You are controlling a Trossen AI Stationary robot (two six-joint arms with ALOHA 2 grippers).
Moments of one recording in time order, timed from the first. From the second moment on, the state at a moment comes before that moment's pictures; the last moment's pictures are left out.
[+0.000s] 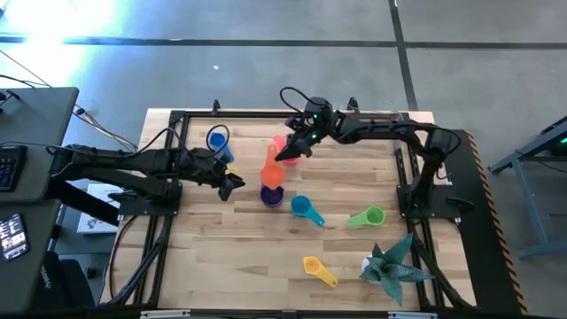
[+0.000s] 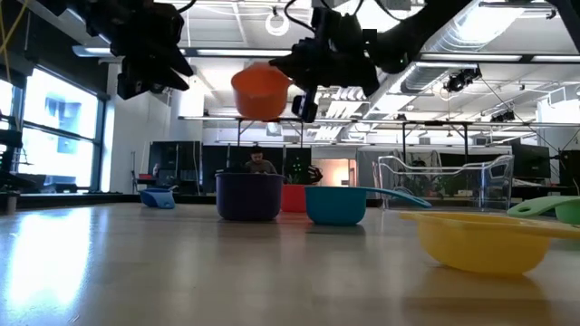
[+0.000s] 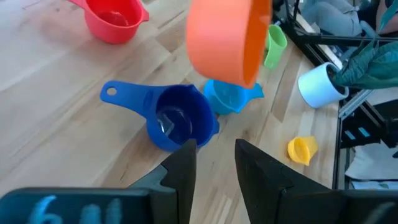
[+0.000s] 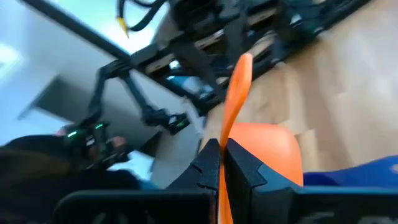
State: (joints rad) left arm 0.02 0.92 0.67 -0.39 -0.04 -0.72; right arm -0.44 1.83 1.21 0.35 -1.04 0.67
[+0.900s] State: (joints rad) left arm 0.02 0.92 0.67 -0.39 -0.04 -0.86; right arm -0.38 2.07 1.22 0.61 -1.24 0.79
